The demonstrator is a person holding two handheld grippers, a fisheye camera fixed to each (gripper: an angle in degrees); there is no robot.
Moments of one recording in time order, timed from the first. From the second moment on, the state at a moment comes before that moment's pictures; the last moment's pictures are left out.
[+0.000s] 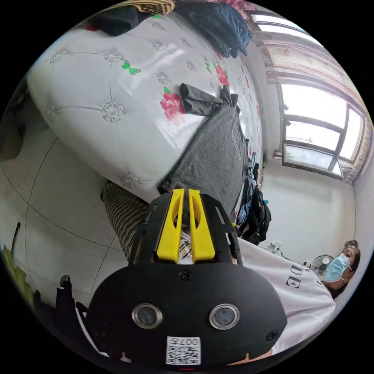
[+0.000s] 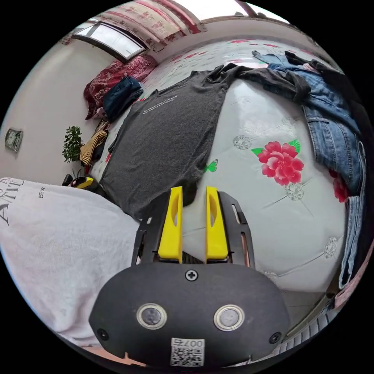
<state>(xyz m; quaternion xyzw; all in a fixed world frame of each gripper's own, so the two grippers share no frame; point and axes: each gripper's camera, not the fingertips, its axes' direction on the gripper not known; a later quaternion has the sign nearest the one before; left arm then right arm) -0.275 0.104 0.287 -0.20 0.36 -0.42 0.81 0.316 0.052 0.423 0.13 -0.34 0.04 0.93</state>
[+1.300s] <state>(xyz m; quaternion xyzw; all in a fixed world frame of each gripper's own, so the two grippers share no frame) -0.460 -0.086 0.306 0.05 0.12 -0.36 0.92 0.208 0.028 0.323 0.07 -0.24 0.09 0.96</state>
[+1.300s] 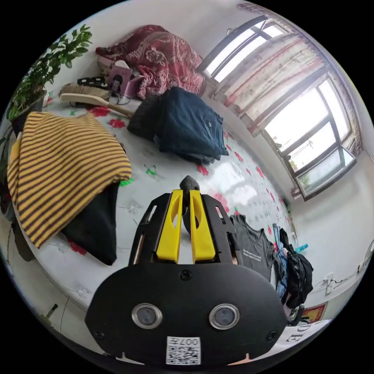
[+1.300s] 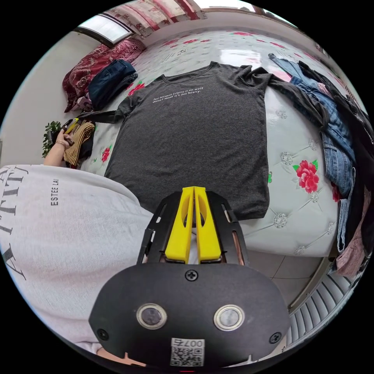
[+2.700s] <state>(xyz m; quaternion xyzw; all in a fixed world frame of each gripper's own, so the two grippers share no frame) -0.068 -0.169 0.373 -0.21 0.27 0.08 0.93 0.156 -0.065 0.313 0.09 -0.19 -0.06 0.98</state>
